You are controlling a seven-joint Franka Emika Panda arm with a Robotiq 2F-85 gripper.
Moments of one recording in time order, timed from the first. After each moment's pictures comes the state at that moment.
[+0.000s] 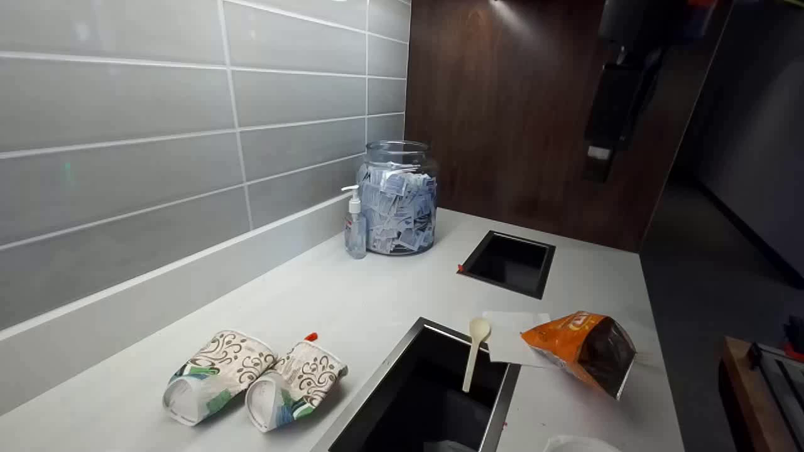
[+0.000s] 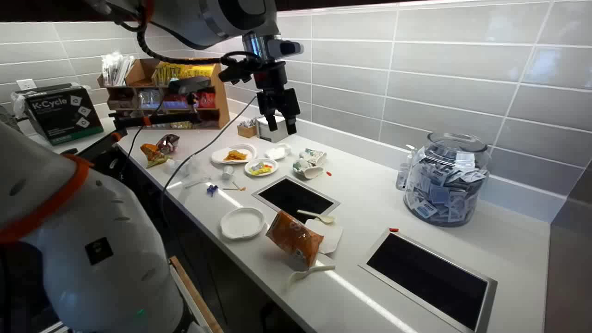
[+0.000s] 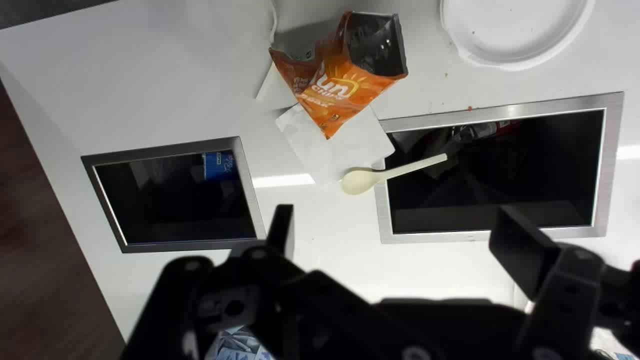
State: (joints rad) arm 0.00 -0.50 0.31 -2.36 -0.09 1.87 0.42
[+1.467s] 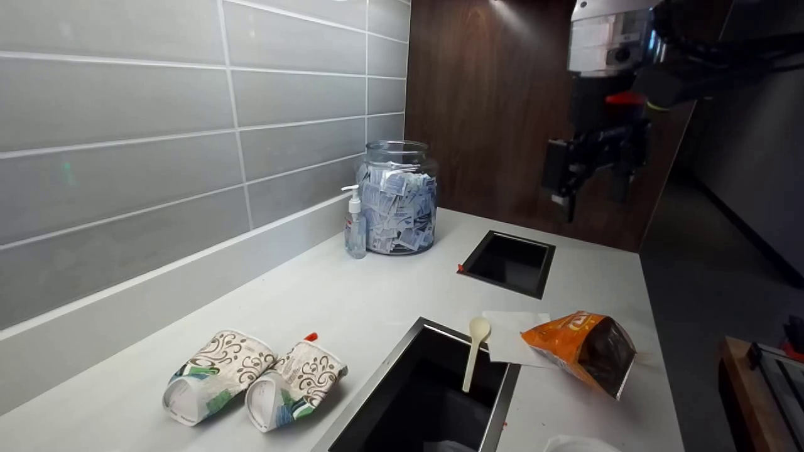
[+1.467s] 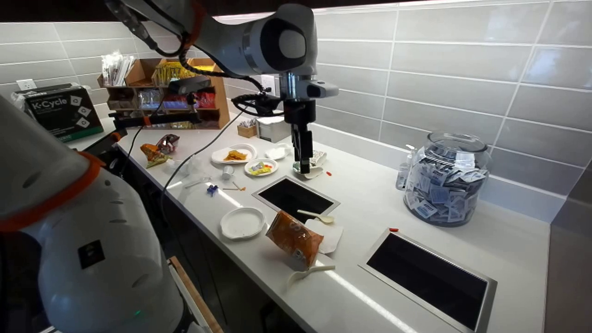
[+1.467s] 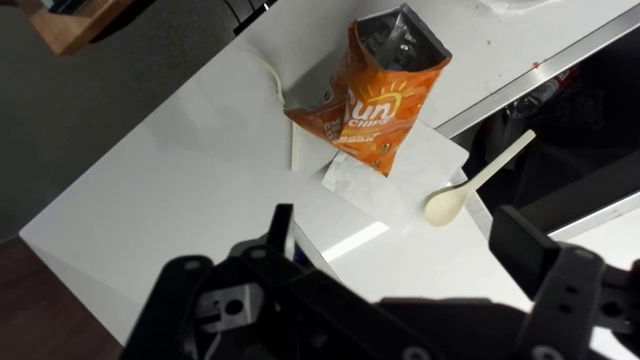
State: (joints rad) arm -0.07 -0.38 0.20 -2.45 -0.07 1.97 0.72
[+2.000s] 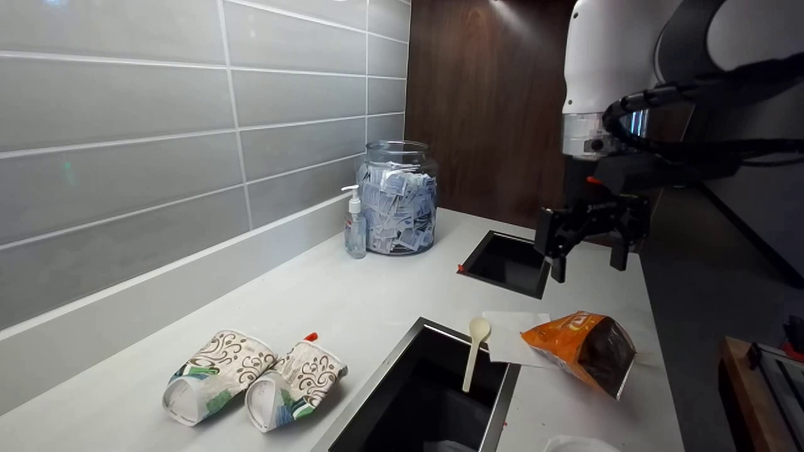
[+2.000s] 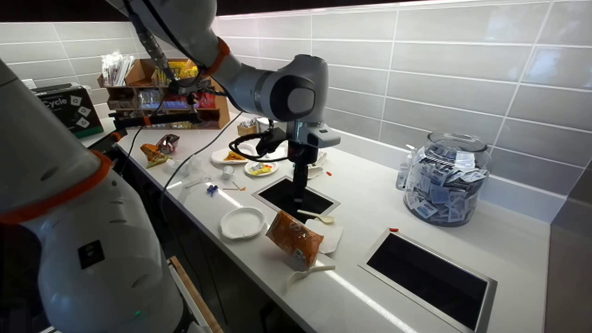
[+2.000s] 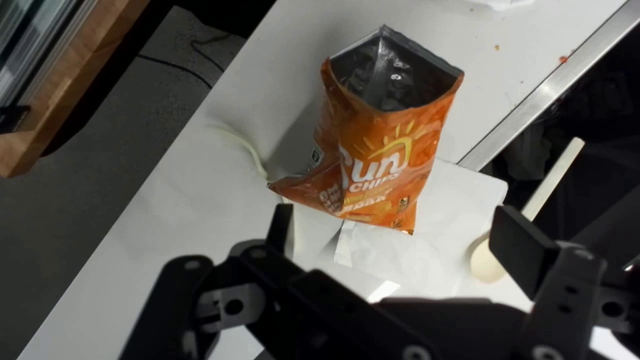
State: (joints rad) arm -0.07 -0.28 0.14 -2.60 0.02 2.19 0.86
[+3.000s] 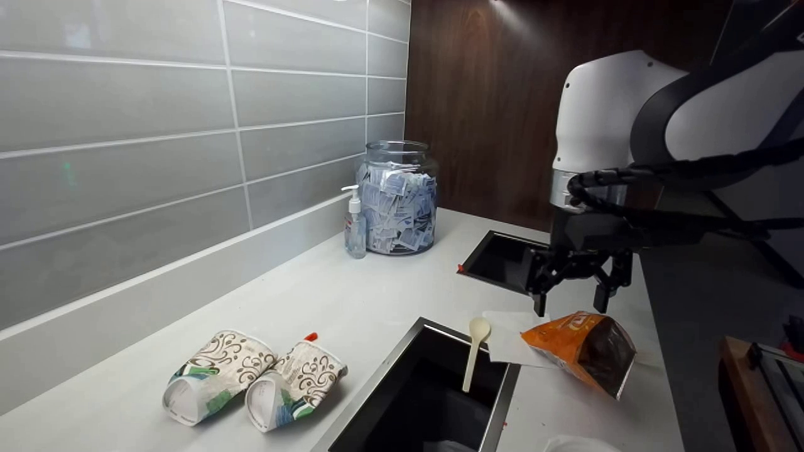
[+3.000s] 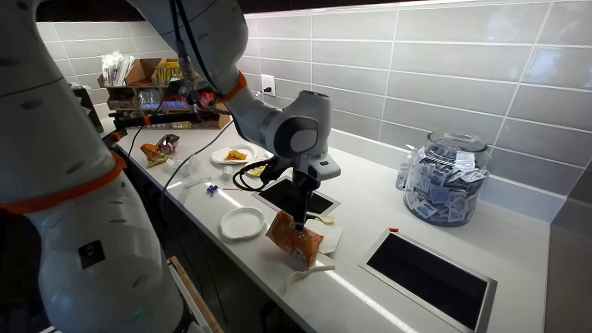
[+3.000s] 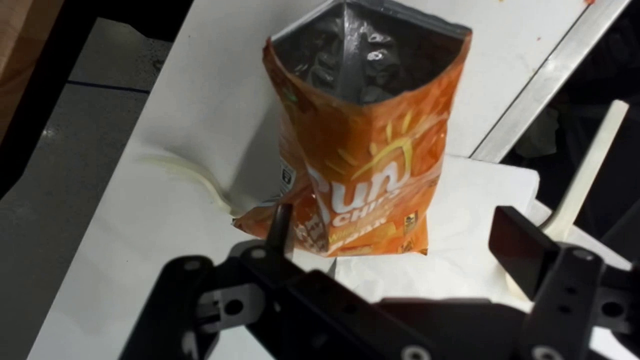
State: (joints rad) arm -0.06 -0.12 0.11 -2.67 0.05 2.45 0.95
